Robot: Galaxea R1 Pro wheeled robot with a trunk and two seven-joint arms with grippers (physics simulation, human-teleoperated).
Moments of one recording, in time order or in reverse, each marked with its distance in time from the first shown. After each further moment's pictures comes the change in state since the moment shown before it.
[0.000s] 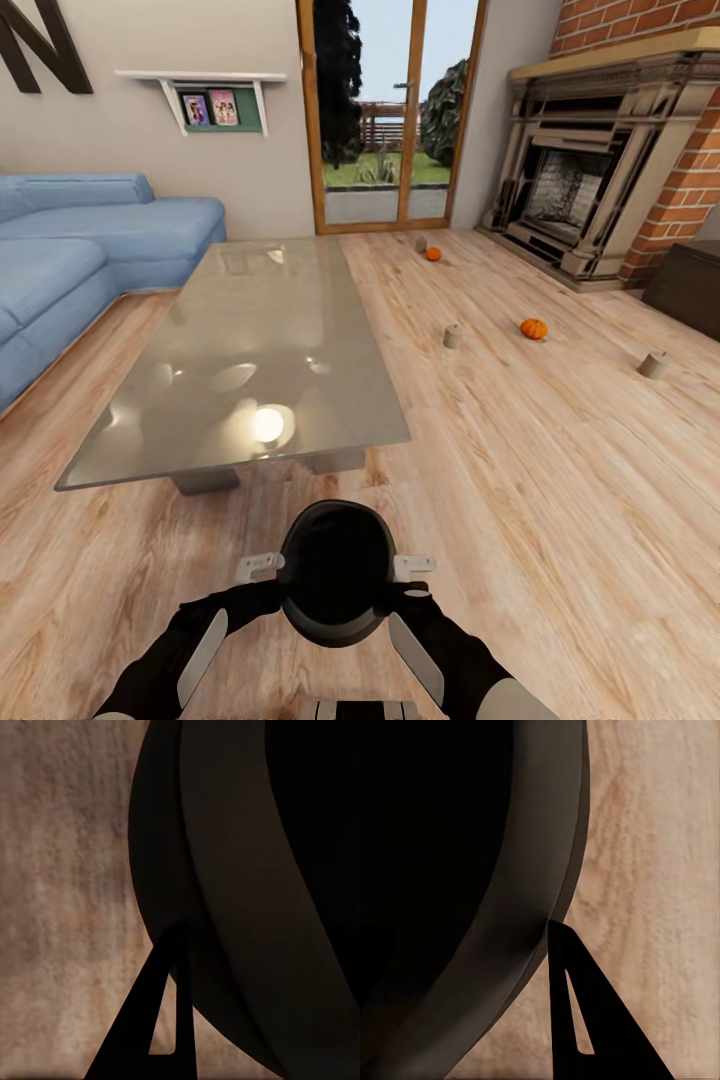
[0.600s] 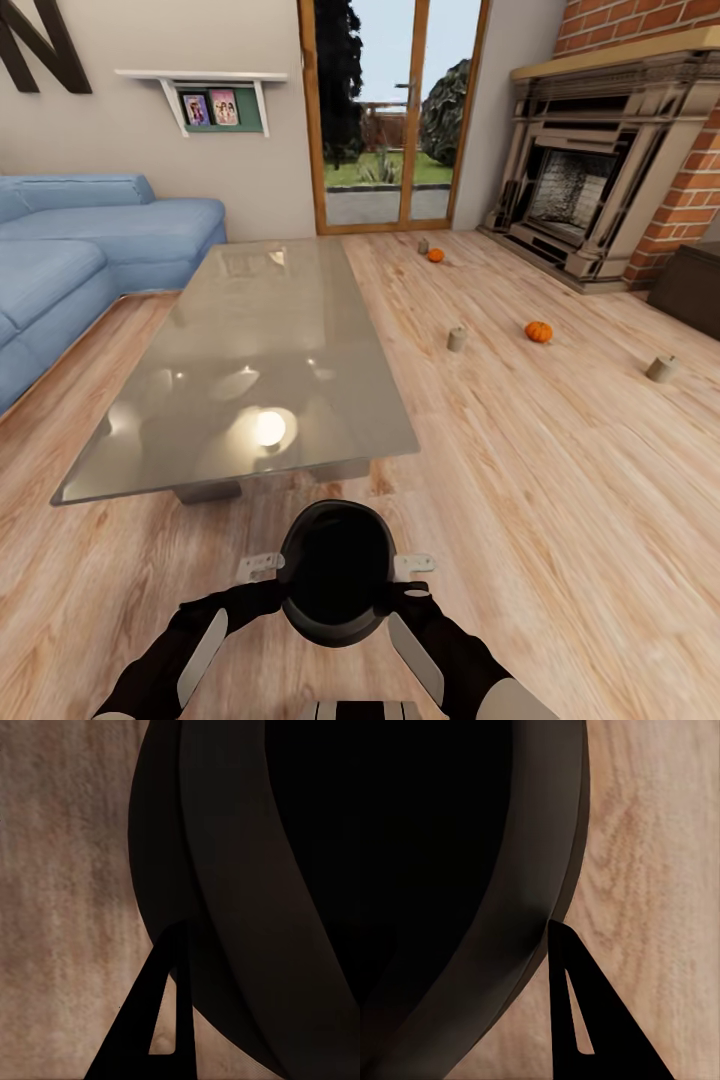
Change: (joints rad) left arm 0.000 0.000 0.001 -0.001 0.000 0.001 -0.001; right arm 0.000 0.000 0.002 -0.003 -0.002 0.000 -0.003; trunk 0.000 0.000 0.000
